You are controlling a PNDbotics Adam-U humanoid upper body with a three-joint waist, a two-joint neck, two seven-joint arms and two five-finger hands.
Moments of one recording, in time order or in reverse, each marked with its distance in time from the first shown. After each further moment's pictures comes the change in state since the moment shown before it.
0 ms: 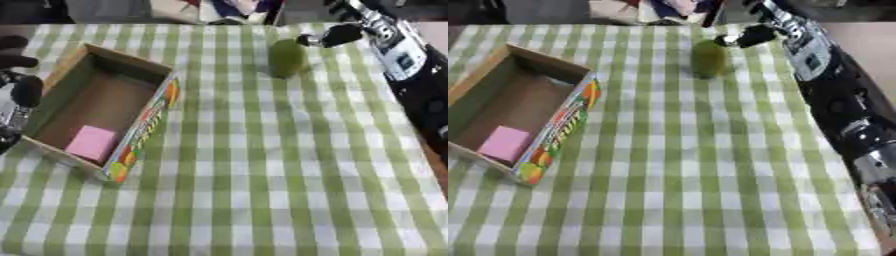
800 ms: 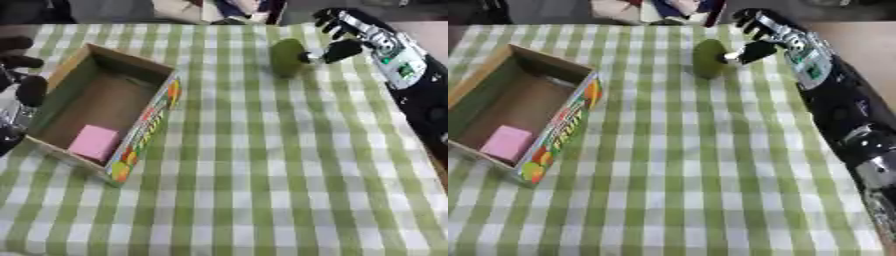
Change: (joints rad) left arm 0.001 0.000 0.000 0.006 0.004 0.000 -0.008; right arm 0.020 0.008 0.033 -0.035 -0.033 -0.060 0.089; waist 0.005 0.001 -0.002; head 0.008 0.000
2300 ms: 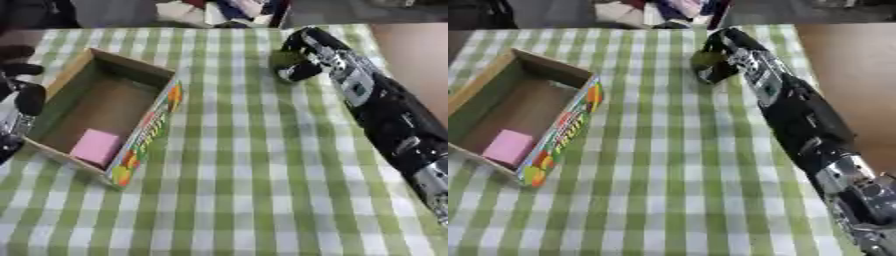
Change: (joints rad) left arm 0.000 -0.010 -0.007 0.000 0.005 -0.004 -0.014; right arm -0.037 0.133 -0.004 0.107 0.240 0.016 -0.186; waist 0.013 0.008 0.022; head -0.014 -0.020
